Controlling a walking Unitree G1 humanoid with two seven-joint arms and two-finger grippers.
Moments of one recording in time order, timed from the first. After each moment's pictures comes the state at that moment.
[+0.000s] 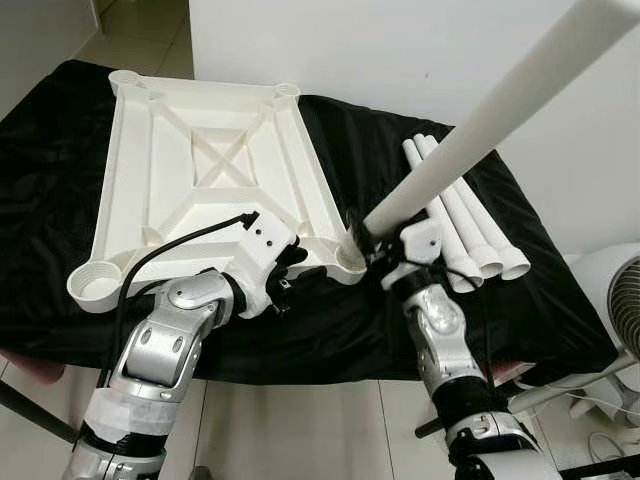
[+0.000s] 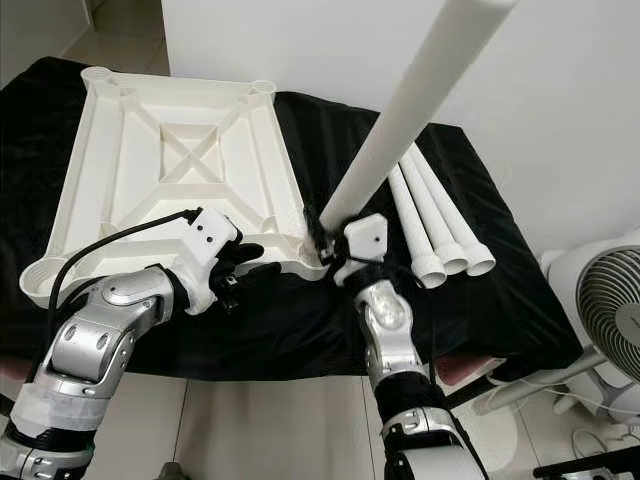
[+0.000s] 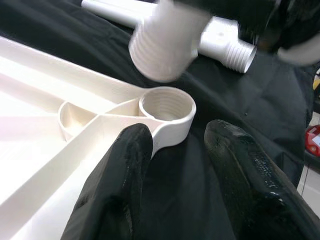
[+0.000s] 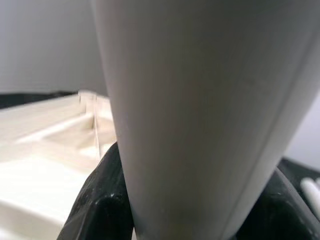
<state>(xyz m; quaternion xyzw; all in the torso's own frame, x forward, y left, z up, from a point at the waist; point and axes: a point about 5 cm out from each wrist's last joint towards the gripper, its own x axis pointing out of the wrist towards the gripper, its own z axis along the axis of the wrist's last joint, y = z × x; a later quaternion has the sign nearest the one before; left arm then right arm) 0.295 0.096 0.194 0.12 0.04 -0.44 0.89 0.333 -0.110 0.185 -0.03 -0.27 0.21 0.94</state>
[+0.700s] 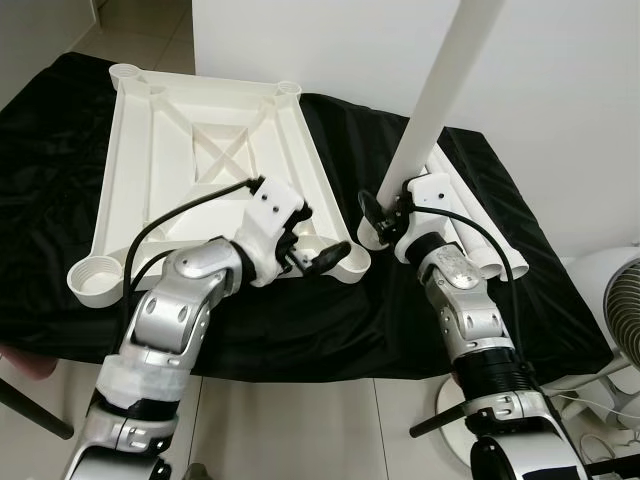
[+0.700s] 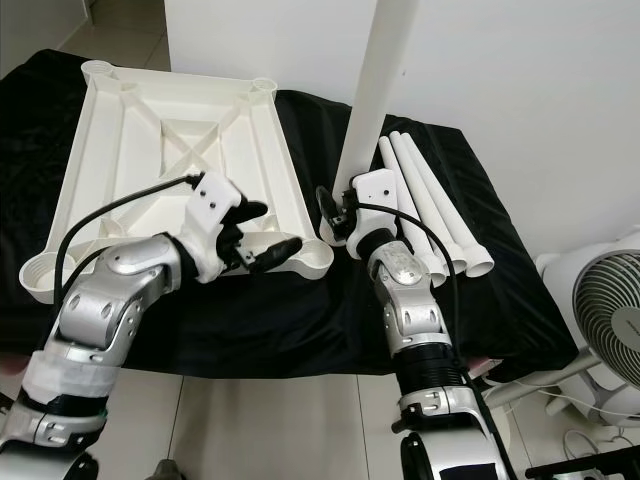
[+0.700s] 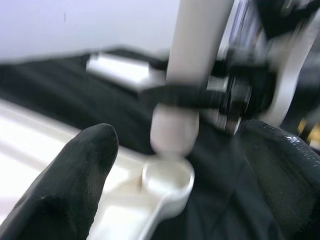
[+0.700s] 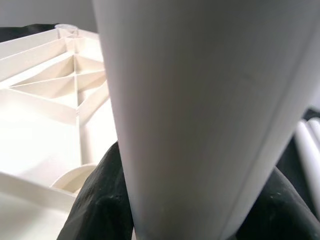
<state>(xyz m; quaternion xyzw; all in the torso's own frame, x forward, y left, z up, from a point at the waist) 0.306 0.078 0.246 0.08 -0.05 -0.47 0.88 0.355 -0.128 0.200 -0.04 -0.10 0.21 0.97</state>
